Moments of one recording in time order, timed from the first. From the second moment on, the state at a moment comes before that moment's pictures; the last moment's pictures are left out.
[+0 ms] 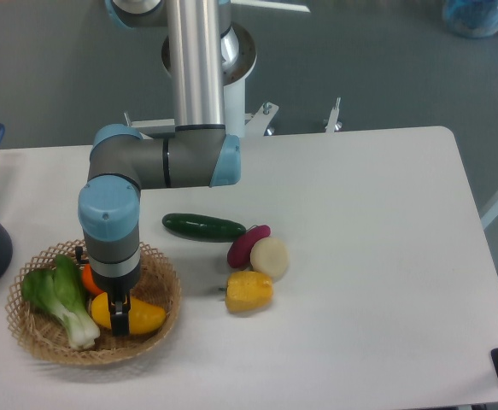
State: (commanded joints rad) arm 2.06 -2.10 -1.64 -0.83 1.44 1.45
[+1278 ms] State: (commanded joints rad) arm 2.05 -2.06 -1.60 -0.84 1.46 1.33
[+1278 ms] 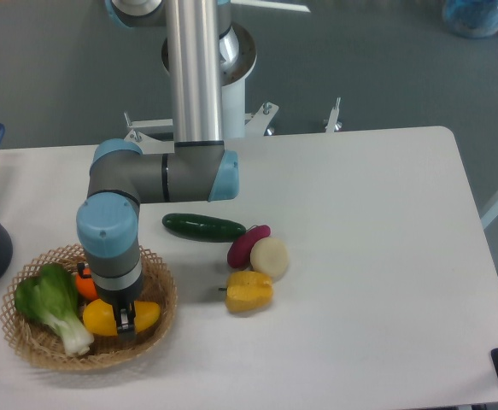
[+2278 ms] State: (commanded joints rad) arm 2.53 -1.93 -1.66 -0.85 1.47 1.08
